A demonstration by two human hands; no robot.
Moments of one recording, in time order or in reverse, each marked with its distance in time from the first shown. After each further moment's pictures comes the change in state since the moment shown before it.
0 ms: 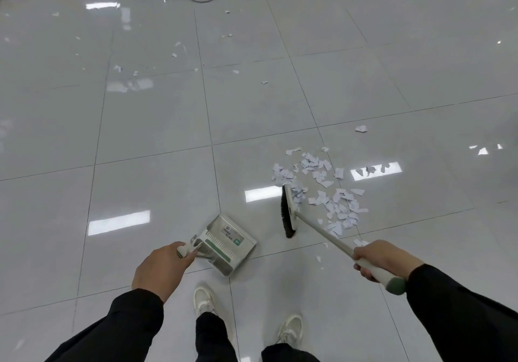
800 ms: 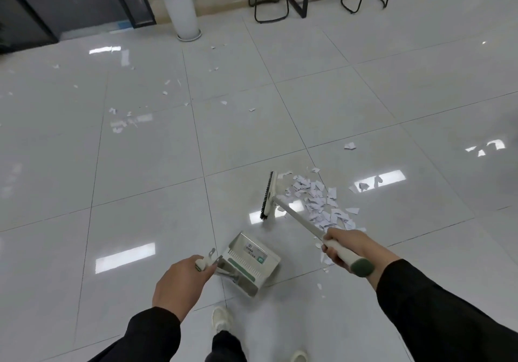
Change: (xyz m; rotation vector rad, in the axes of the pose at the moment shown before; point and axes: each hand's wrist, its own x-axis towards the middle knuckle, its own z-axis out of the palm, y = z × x) left_hand 0.000 0.142 -0.012 -0.044 0.001 0.063; right_hand -0.020 -0.084 -0.044 0.518 -0.174 -0.086
